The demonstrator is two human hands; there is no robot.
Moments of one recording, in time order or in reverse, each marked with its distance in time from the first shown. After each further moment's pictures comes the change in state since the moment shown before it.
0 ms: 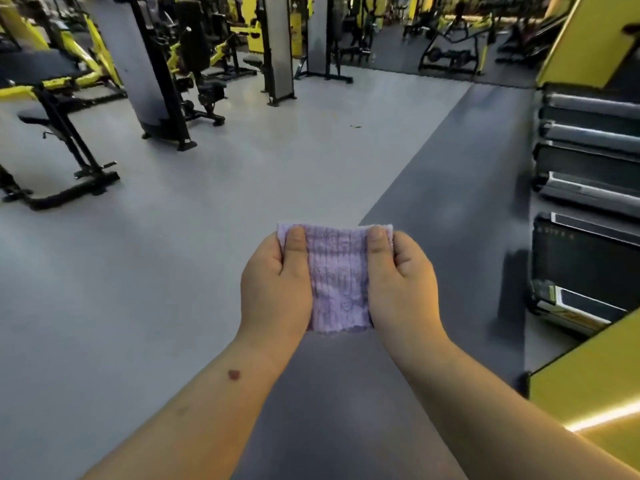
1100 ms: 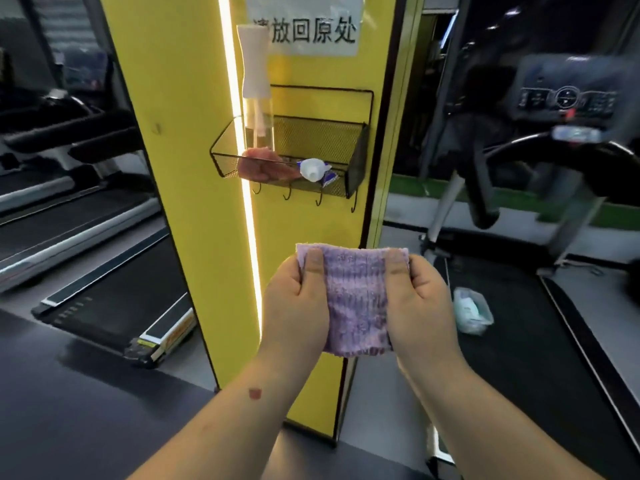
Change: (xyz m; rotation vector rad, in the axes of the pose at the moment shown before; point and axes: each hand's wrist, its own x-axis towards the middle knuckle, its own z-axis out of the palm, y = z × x) left_hand -0.102 0.149 0.359 -0.548 -1.850 0.243; right_hand -0.002 -0.018 -0.253 -0.328 1.709 0.076
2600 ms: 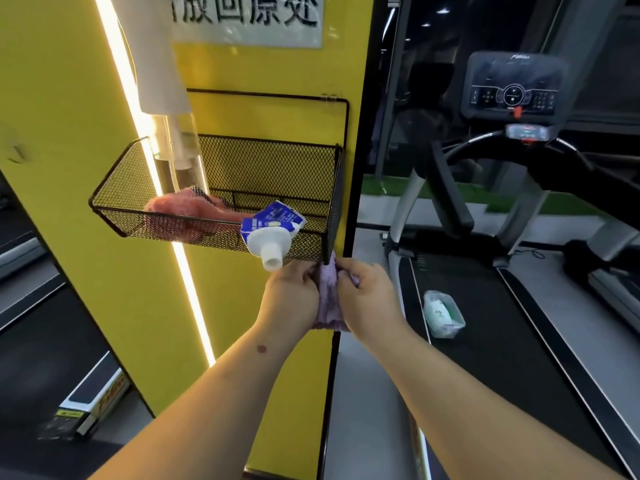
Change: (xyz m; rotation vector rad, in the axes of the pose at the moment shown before) left_hand 0.213 -0.062 0.087 0.443 -0.292 -0.006; right_hand 0.203 0.098 0.056 -0.206 -0.072 0.191
